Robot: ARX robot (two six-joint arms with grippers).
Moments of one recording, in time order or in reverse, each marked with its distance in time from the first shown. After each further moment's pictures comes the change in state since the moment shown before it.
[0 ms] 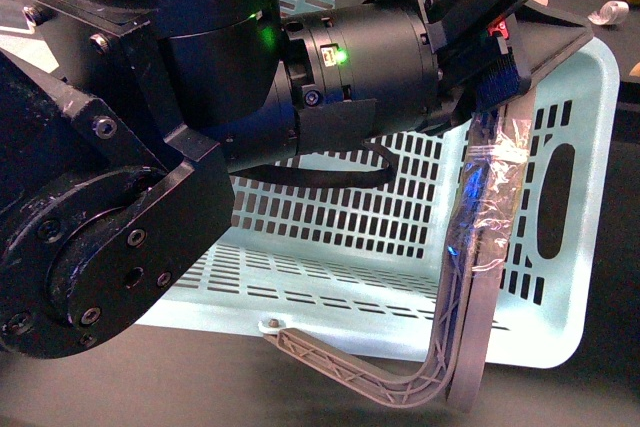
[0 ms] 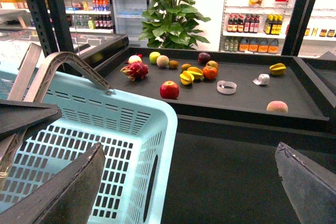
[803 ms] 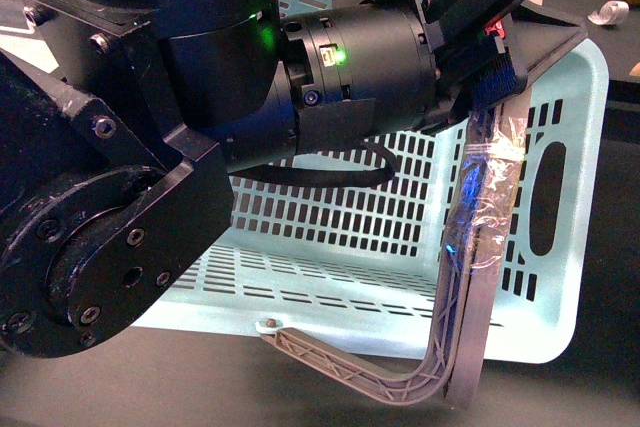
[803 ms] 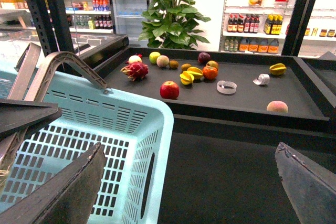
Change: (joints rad) left arm 0.000 0.000 0.000 -0.003 -0.009 0.003; right arm 0.000 0.000 0.000 0.000 0.000 0.000
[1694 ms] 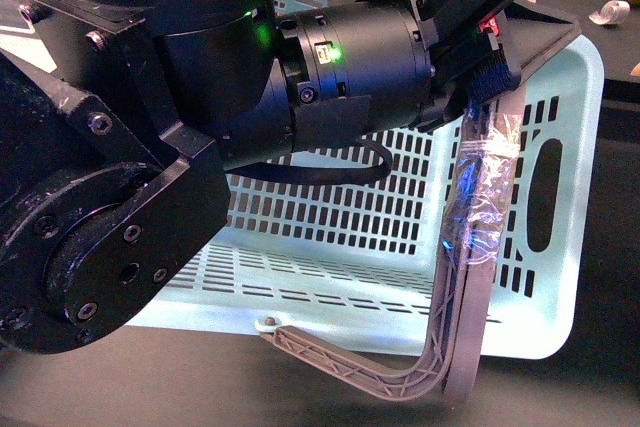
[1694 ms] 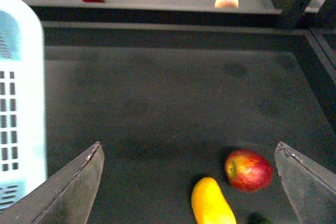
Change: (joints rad) left arm 0.000 0.000 0.000 0.000 -0.001 0.000; right arm -0.326 1.312 0.148 0.763 -0.079 -0.073
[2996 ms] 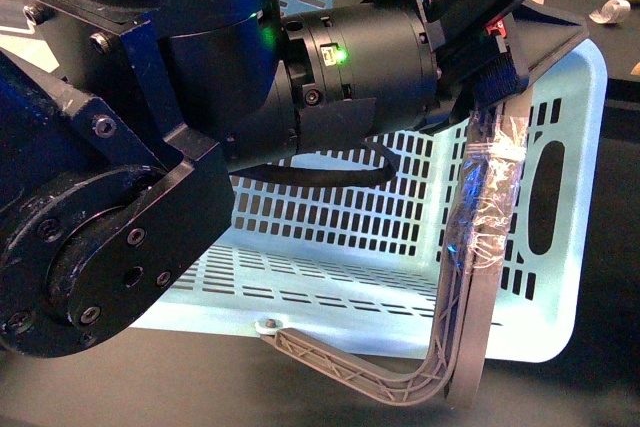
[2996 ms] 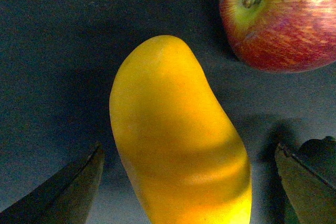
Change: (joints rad) left arm 0.000 0.000 0.000 0.000 0.001 0.000; right arm -0.203 1.371 0.598 0.224 0.032 -0.130
